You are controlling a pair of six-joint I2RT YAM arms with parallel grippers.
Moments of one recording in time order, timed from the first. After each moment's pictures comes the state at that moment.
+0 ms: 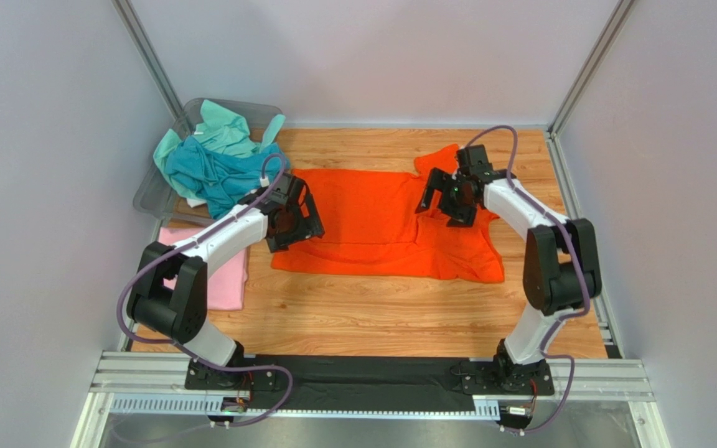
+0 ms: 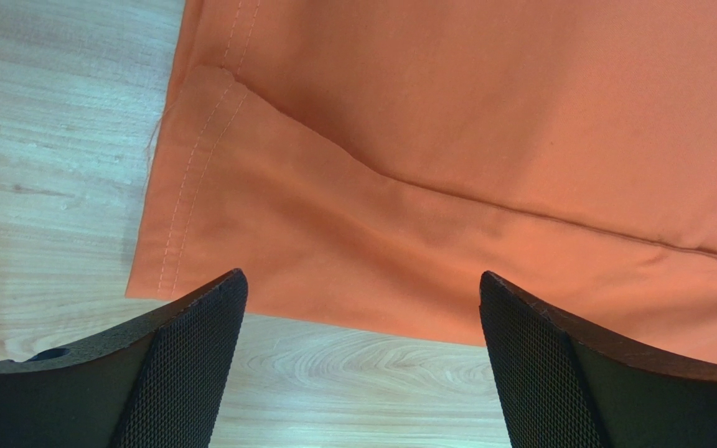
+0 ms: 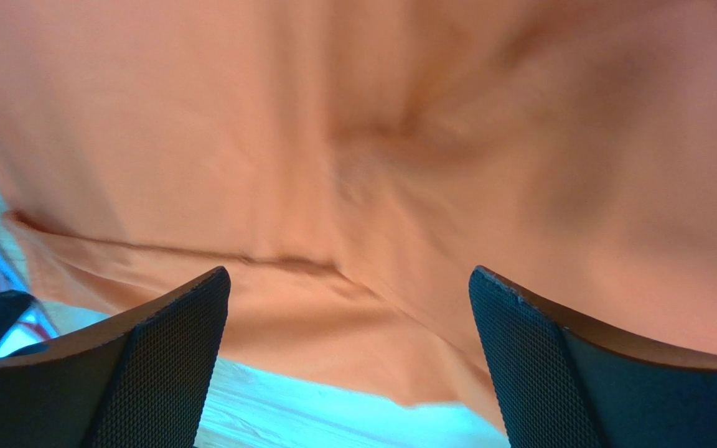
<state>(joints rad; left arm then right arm) -0.41 1.55 1.03 -0.57 -0.09 -0.72 0.21 1.78 1.28 -0.54 -0.23 0.54</state>
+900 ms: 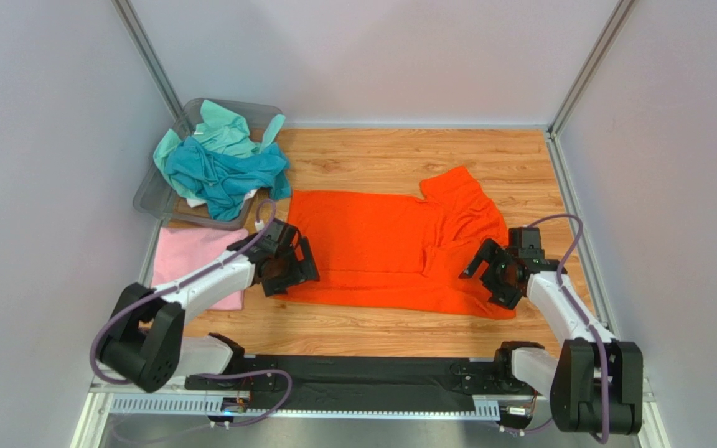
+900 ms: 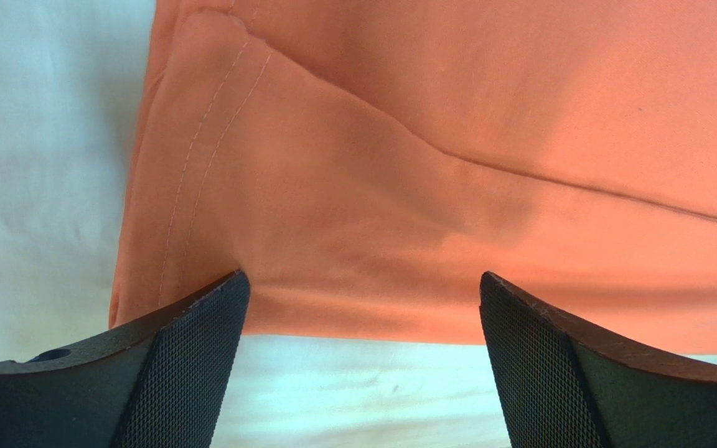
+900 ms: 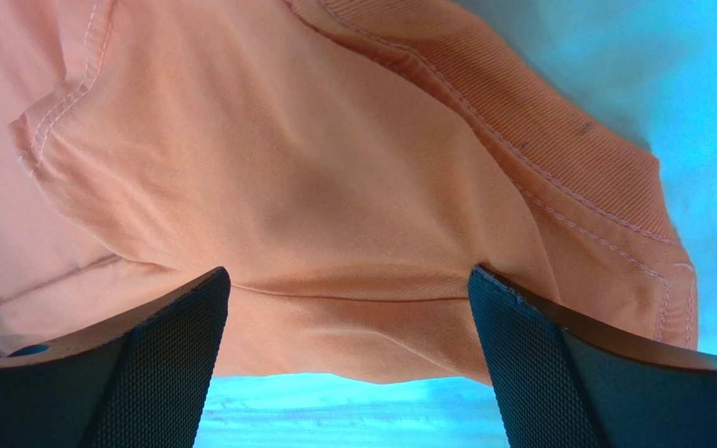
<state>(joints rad) -0.47 1.34 0.67 -0.47 0.00 -0.78 -0.03 1.12 0.52 -0.52 -0.16 0.62</state>
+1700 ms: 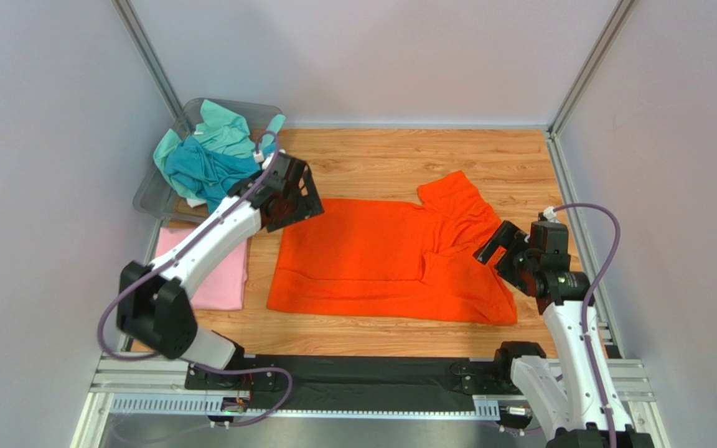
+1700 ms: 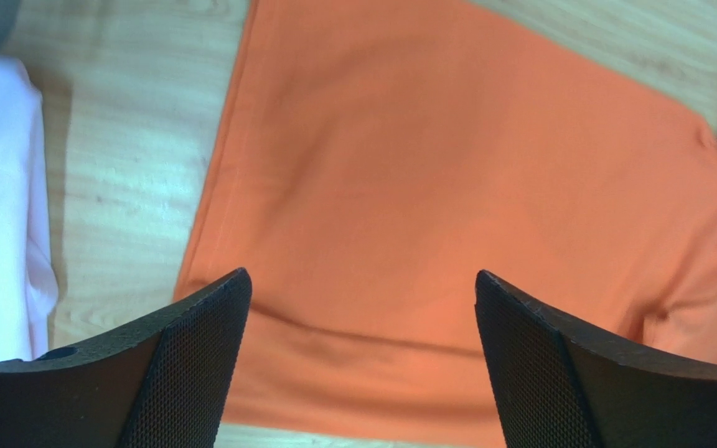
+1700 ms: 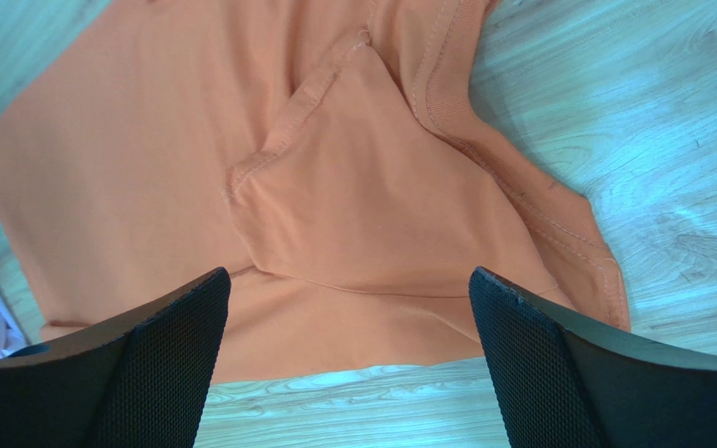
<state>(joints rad) -0.47 1.41 1.18 -0.72 -0.23 -0.74 -0.03 0.74 0.68 -0.74 -0.09 0.60</state>
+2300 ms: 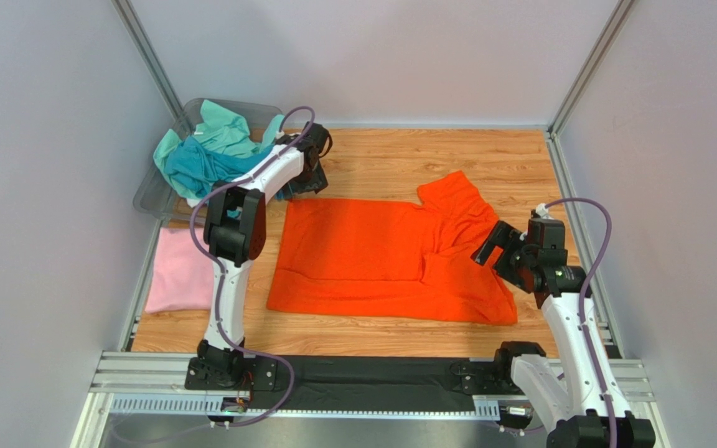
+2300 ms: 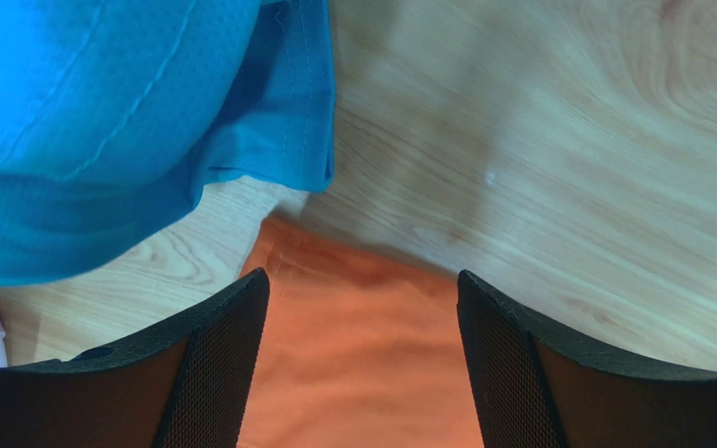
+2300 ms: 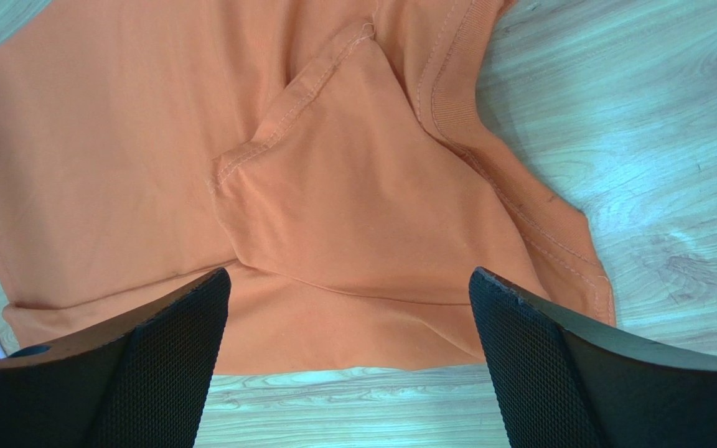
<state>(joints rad) -0.35 2.24 1.89 -0.86 -0.37 -0.70 -0.03 0.81 0.68 -0.72 -0.11 0.51</state>
